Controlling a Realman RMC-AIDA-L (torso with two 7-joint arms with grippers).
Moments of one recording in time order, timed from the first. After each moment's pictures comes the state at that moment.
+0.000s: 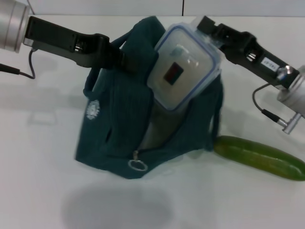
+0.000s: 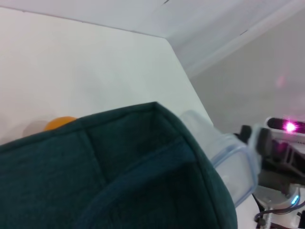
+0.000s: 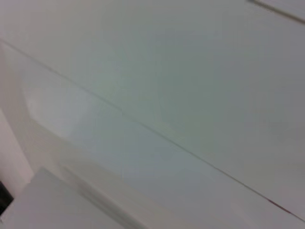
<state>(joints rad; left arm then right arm) -0.73 -1.96 0.79 1.00 2.07 1.88 -2.61 0.63 2.03 -2.02 -0.30 -0.11 -1.42 1.58</state>
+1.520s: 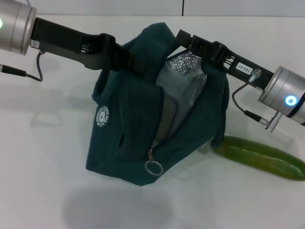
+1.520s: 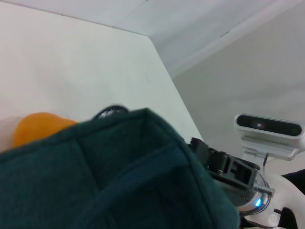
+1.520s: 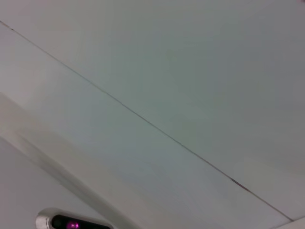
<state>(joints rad) -0.74 -1.95 0.80 0.94 2.03 1.88 -2.60 0.65 2.03 -2.09 -0.35 -0.10 -1.24 1.54</state>
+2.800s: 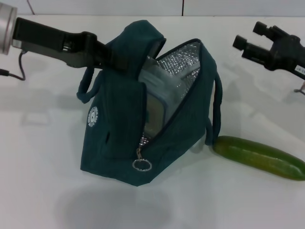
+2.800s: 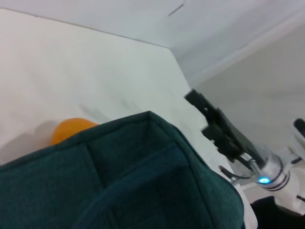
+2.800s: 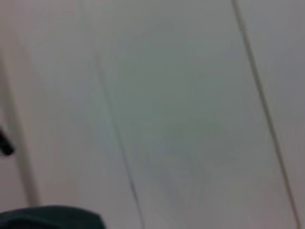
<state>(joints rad) -0.70 -1.92 0.79 0.95 2.03 1.87 -2.60 0.58 1.89 -1.89 -0.31 -0.28 -1.23 0.95</state>
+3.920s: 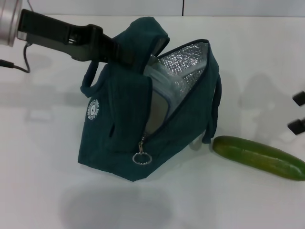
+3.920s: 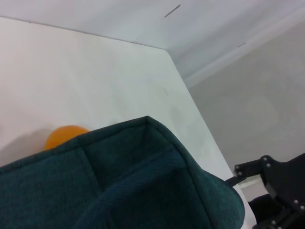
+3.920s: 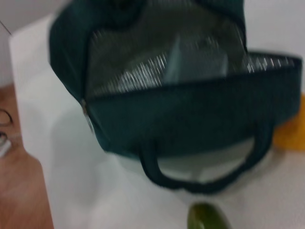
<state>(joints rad) -0.73 -1.92 0.79 0.97 2.03 1.87 -2.62 0.69 1.89 -1.02 -1.34 -2.25 -1.99 2.18</state>
